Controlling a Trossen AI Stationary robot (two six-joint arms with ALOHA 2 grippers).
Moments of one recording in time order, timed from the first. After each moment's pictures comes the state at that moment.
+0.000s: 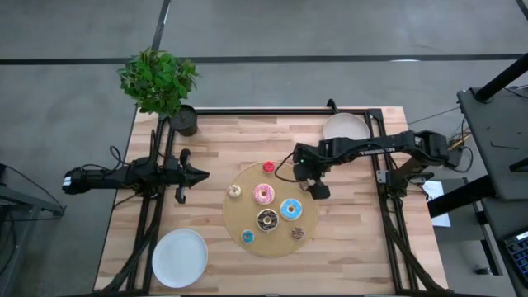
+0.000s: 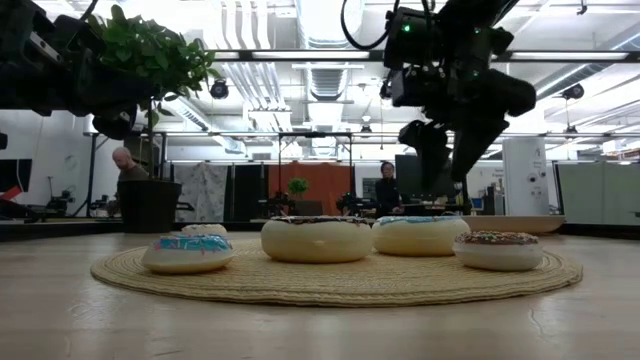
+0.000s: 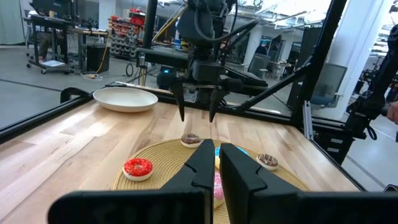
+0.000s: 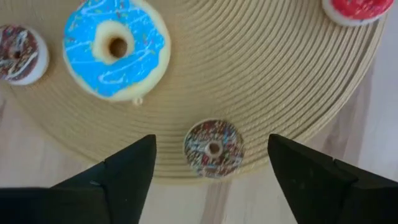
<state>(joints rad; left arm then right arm) 0.00 0.06 0.01 0.03 -0.04 -0.18 -0.13 1.59 1.05 -0.71 -0.18 -0.30</state>
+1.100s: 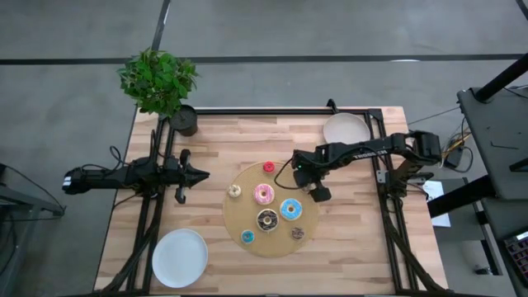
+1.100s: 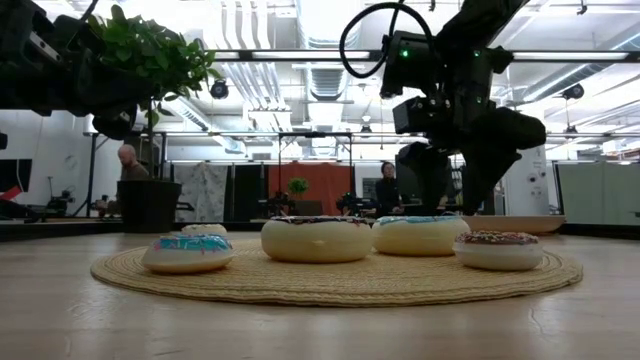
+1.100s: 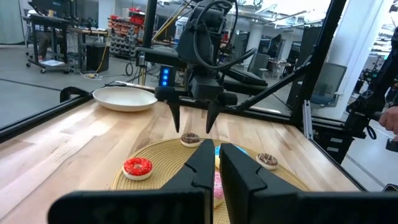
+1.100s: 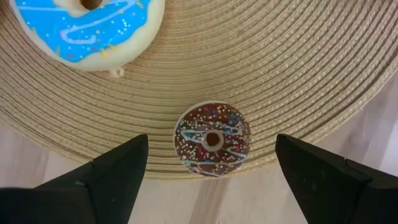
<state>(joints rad) 0.00 0.06 0.01 0.02 -0.04 -0.18 -0.12 1.65 0.99 -0.66 -0.13 -0.37</state>
